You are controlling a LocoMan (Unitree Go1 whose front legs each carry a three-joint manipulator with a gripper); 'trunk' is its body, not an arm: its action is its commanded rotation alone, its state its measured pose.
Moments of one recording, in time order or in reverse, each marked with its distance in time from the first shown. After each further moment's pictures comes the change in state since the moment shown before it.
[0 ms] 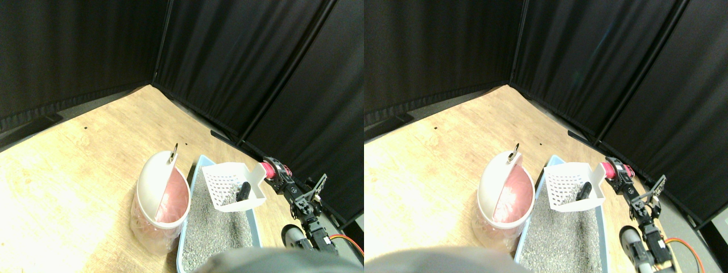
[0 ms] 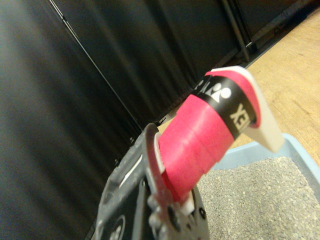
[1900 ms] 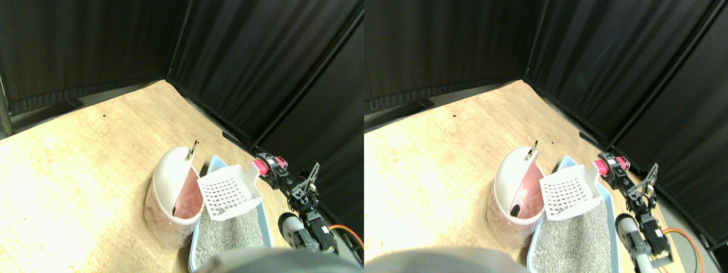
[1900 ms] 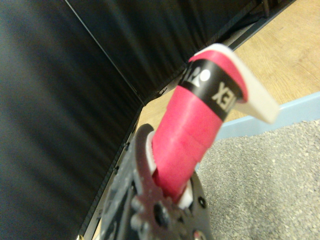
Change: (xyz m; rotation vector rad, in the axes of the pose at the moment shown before) right arm 0.021 0.033 -0.019 -0.181 0.144 0.104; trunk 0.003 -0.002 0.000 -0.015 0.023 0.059
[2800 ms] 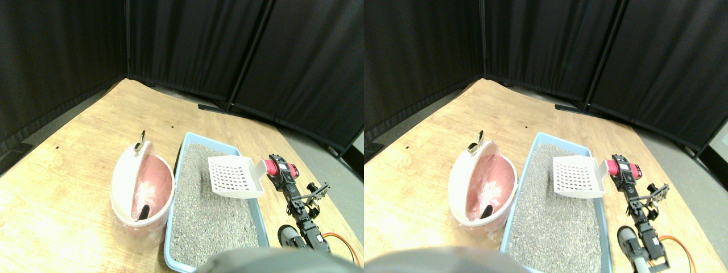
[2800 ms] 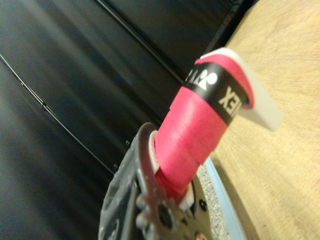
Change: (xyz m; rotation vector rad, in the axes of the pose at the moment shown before) right arm -0.084 -0.106 -0.087 0.233 -0.258 -0.505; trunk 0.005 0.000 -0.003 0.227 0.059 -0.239
